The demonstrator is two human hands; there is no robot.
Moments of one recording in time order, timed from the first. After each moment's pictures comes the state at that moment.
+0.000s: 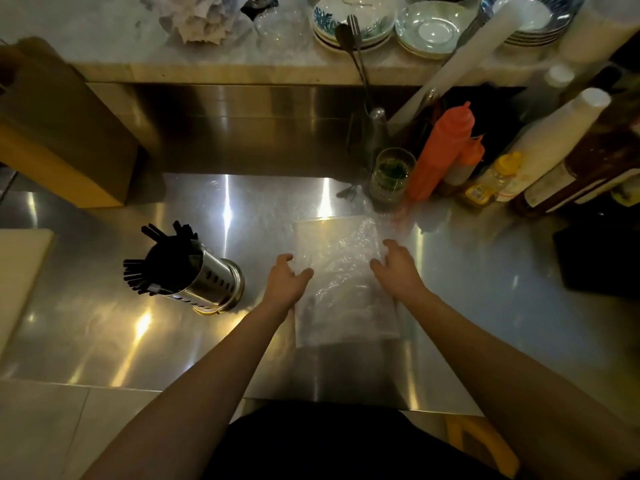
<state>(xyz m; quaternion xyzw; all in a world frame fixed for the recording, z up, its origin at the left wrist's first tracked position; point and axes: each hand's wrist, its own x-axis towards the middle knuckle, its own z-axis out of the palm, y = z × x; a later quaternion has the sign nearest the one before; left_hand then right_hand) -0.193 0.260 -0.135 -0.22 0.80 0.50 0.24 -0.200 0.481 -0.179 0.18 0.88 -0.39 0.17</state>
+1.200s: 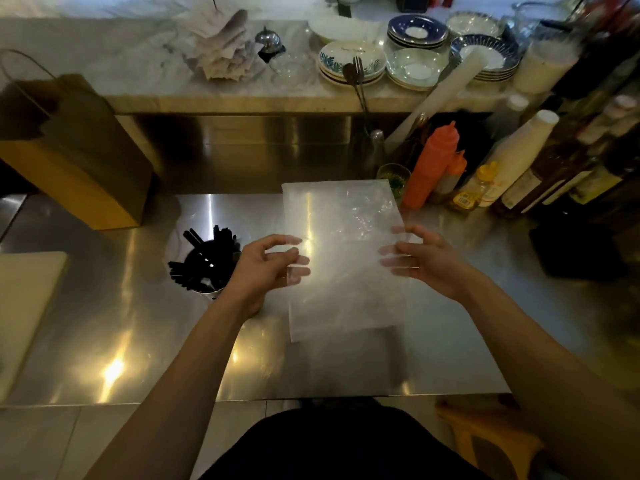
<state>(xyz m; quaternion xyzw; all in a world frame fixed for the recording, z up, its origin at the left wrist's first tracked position) -0.188 0.166 -0.054 -0.06 0.67 0.70 0.22 -0.162 0.478 -0.066 0.14 0.61 -0.76 0.18</state>
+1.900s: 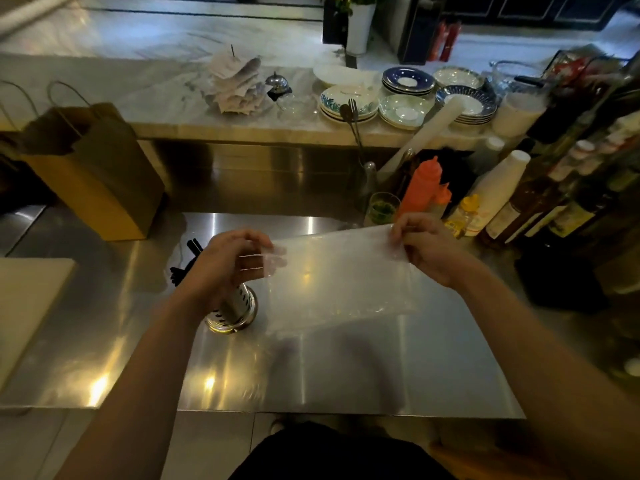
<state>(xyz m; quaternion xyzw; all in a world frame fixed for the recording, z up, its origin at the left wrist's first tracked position) -0.174 0.145 0.015 0.00 0.67 0.72 0.18 -0.161 0.472 0.019 -0.03 0.71 -0.69 0.11</state>
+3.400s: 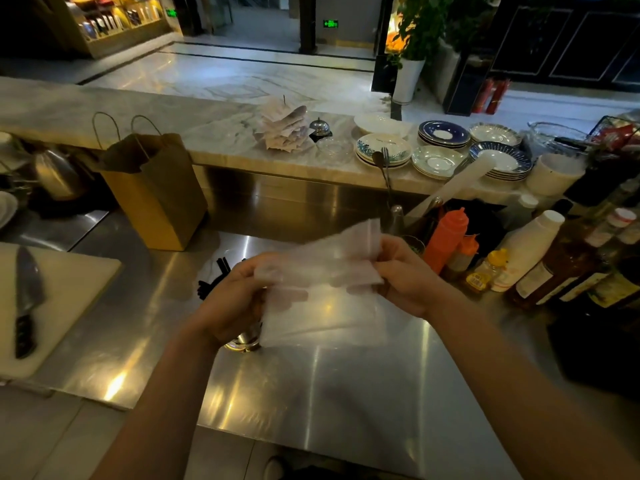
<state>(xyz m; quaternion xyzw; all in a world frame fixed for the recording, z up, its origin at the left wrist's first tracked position) -0.141 0.155 0.039 0.02 0.60 0.78 0.16 -0.174 0.412 0.063 -0.14 0.60 -0.75 0.24</state>
